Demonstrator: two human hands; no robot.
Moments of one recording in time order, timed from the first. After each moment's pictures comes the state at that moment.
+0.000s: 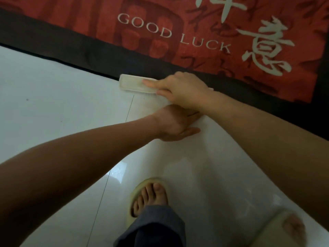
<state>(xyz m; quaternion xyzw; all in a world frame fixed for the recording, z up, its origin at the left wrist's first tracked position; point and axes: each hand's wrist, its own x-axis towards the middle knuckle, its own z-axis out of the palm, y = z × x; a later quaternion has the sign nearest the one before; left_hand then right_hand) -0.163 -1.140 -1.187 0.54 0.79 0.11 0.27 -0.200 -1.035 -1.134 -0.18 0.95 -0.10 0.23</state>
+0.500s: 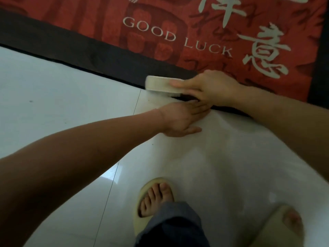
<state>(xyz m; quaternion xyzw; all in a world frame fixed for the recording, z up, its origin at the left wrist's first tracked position) -0.181 -1.138 -1.181 0.58 0.75 0.08 0.29 -0.198 -0.990 -1.125 -0.18 0.95 -0.08 0.25</state>
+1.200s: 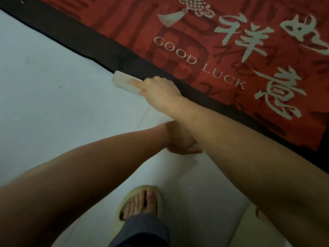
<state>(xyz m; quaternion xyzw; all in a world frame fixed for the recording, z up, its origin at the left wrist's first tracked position) -0.163 -1.129 -1.146 0.49 0.78 0.01 0.39 -0.234 -1.116 -1.132 -0.26 0.95 -0.07 0.18</state>
